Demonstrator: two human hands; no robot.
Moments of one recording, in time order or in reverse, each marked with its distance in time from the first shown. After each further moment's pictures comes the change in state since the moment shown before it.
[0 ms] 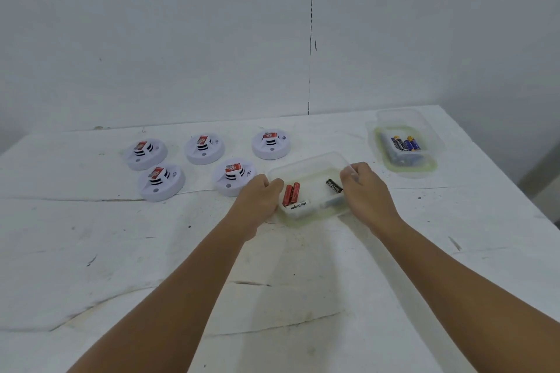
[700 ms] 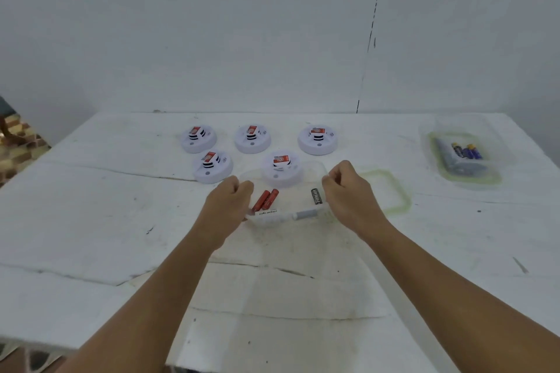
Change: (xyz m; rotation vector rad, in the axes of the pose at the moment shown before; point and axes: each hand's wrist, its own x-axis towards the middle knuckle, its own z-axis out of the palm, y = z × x) left_hand -0.035 -0.056 -0.109 0.046 0.265 -0.010; right_hand -0.037 -0.061 0.075 0.066 -0.187 -0.167
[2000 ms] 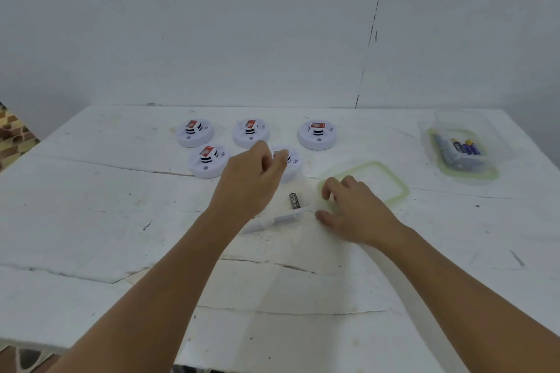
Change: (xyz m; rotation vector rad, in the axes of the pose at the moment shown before) left_hand -0.013 0.039 0.013 0.230 0.120 0.504; right_hand 0.002 0.043 -0.003 -0.684 -0.199 -0.301
